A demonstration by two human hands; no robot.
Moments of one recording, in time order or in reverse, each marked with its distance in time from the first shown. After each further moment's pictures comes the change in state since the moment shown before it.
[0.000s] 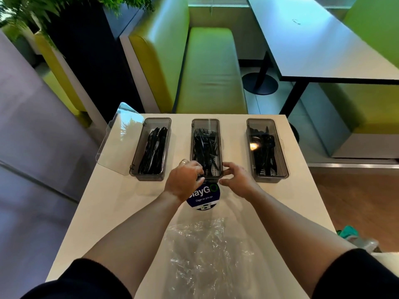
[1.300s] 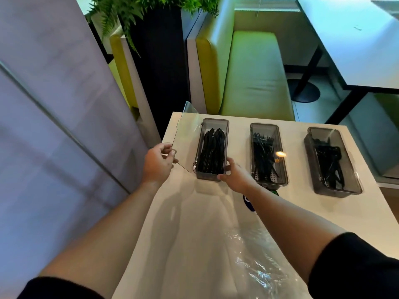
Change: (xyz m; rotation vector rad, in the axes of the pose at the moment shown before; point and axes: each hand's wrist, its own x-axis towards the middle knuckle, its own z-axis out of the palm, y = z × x) left_hand -0.076 -0.200 -0.106 -0.698 0.413 -0.619; right_hand 0.019 -0.139 0.140 -0.165 -0.140 -0.066
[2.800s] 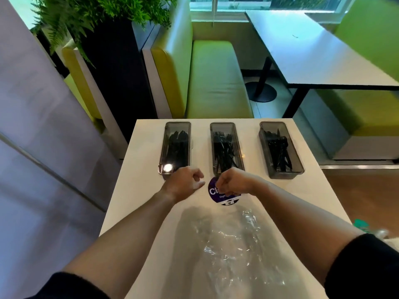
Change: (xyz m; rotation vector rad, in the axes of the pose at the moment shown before) left_hand -0.079 0.059 0.108 0.454 -0.665 0.276; right_hand -0.073 0.066 -0.082 -0.089 -0.209 0.010
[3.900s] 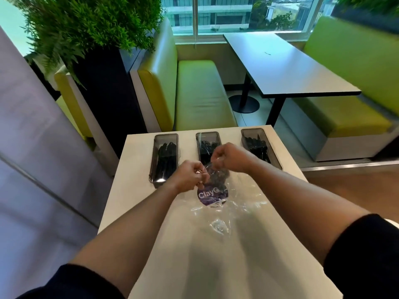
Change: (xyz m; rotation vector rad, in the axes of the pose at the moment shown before) left_hand -0.004 0.073 -0.020 -0.419 -0.145 -0.030; right_hand -0.066 -0.038 -0.060 -0.056 0.359 -0.171
